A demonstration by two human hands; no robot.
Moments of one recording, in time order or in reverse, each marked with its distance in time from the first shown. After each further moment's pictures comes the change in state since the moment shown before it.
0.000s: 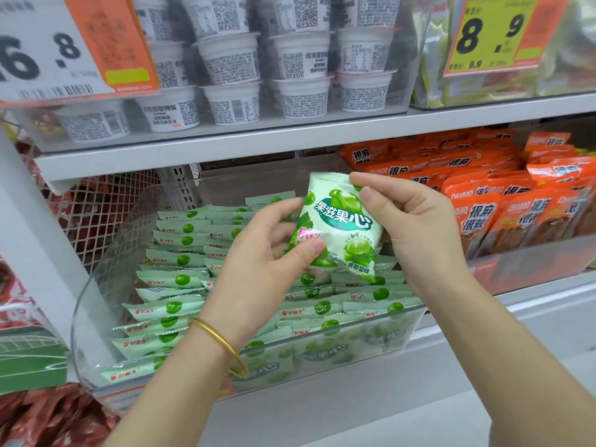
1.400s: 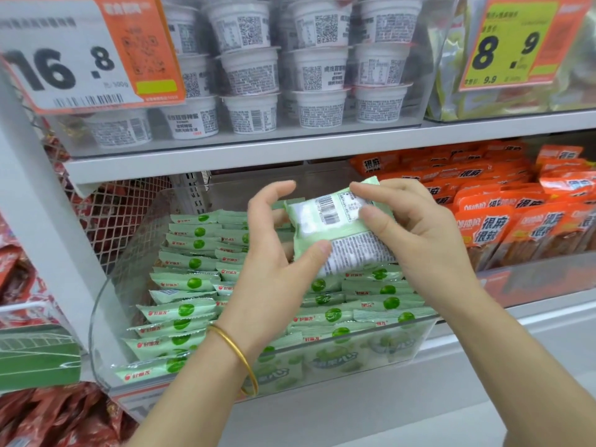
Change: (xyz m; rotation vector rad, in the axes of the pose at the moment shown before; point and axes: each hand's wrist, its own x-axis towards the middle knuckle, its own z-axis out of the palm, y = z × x) left_hand -0.004 0.006 0.000 -0.072 0.057 0.114; right_hand -0.001 0.000 -0.002 -0.392 -0.139 -0.234
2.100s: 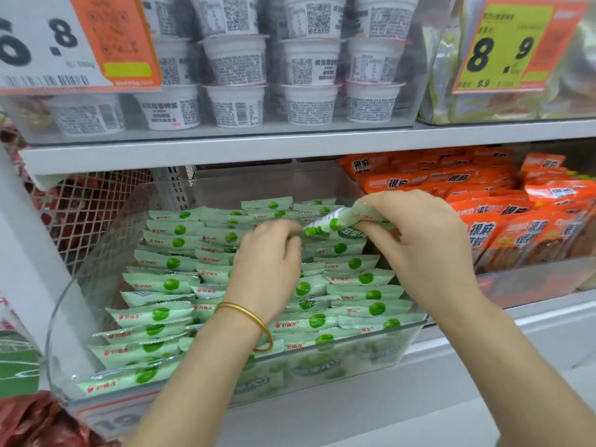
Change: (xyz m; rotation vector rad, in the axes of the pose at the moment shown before) left_hand 0.034 -0.040 0.007 0.776 0.049 -0.057; right_hand 0.005 0.011 -0.016 -0.733 0.043 -0.349
